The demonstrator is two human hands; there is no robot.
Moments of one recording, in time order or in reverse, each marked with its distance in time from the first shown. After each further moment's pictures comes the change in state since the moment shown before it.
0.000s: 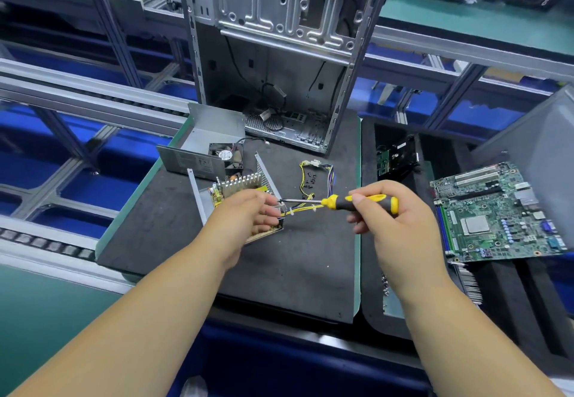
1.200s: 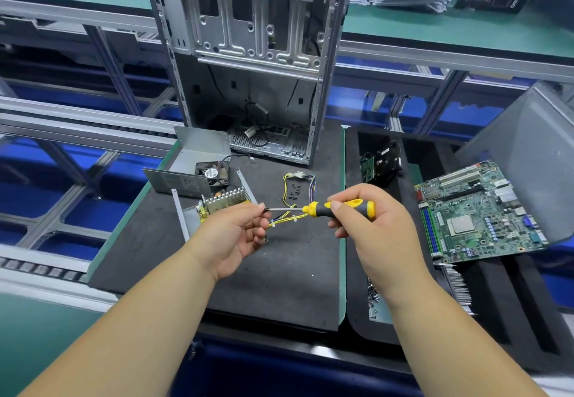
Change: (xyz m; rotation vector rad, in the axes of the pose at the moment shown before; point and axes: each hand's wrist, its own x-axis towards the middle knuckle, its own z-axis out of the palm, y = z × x) left_hand -0.016 0.029 0.028 -0.267 -0.111 -0.166; right_hand 0.001 -0.012 -0.023 0.038 -0.061 -0.011
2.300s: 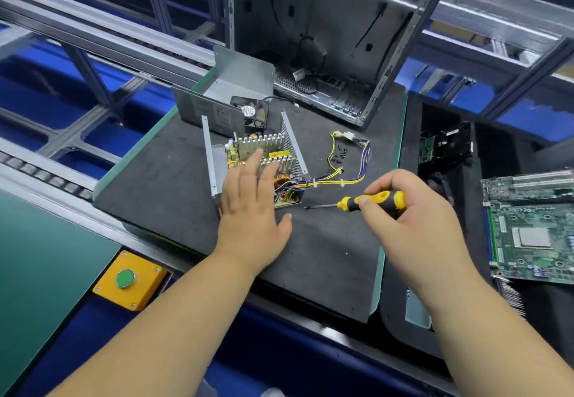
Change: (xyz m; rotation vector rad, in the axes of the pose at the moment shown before) left_hand 0.033 -0.103 -0.051 1.436 0.606 0.707; right_hand 0.011 0.057 0.024 -0.523 -0.153 -0.040
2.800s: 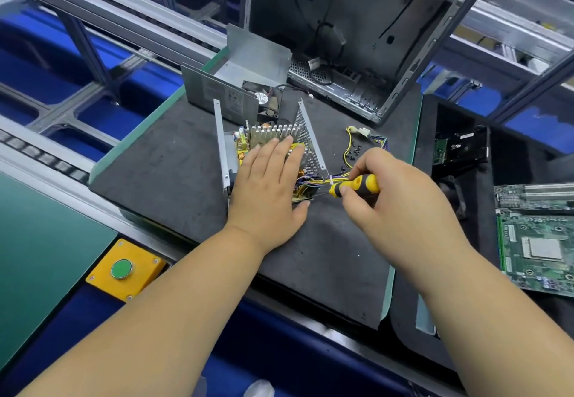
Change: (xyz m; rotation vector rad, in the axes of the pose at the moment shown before) left_hand 0.026 -0.012 0.011 0.219 0.025 0.168; right_hand 0.026 -0.024 0.029 -0.452 -0.120 -0.263
